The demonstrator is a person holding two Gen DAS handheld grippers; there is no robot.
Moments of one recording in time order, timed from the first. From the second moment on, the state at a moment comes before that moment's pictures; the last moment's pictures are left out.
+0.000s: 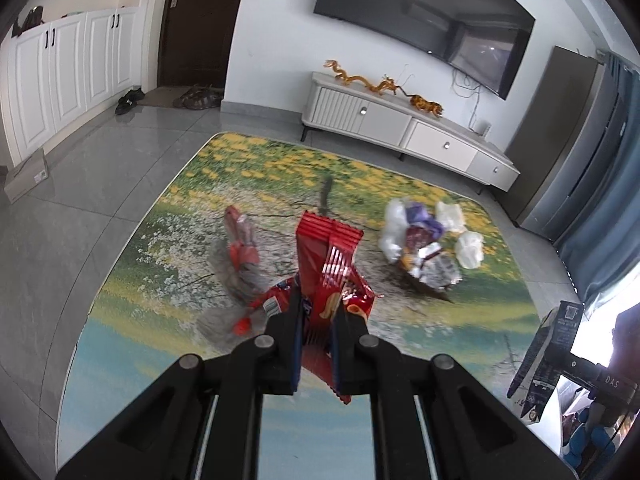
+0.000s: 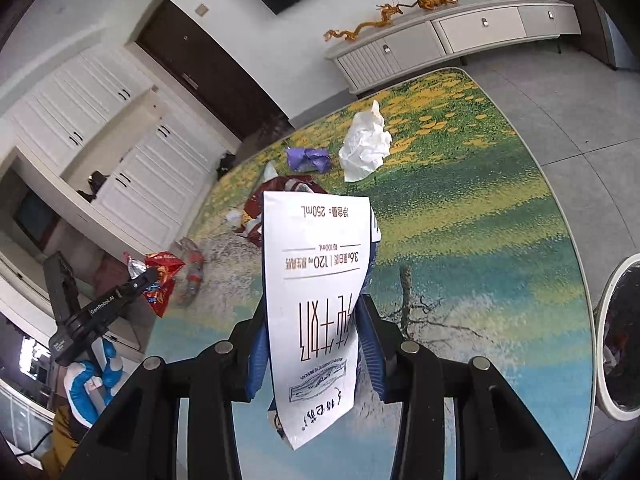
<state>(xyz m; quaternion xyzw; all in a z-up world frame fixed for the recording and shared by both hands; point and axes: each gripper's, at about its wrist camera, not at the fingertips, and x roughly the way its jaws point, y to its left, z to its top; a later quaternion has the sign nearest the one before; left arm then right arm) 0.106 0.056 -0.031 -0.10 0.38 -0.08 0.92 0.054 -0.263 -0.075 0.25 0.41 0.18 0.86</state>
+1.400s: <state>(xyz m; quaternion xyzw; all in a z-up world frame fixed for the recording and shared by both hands) 0.046 -0.454 -0.058 0.13 0.44 -0.42 0.78 -0.084 -0.574 -0.097 0.32 0.30 -0.16 0.89</state>
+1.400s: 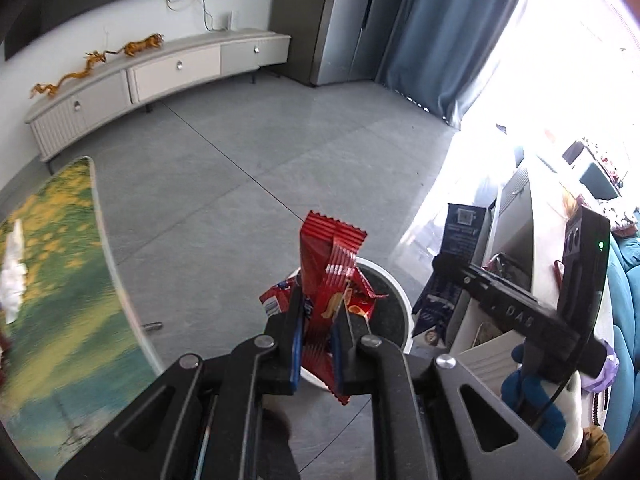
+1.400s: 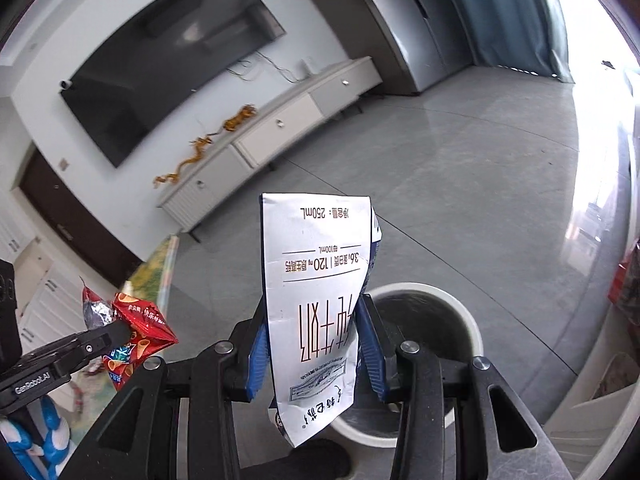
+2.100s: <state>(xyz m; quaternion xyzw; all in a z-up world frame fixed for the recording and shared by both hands) 0.051 -0.494 -0.095 0.14 0.45 -0.42 0.77 -0.092 -0.589 -0.147 0.31 0.35 -0.24 0.85</state>
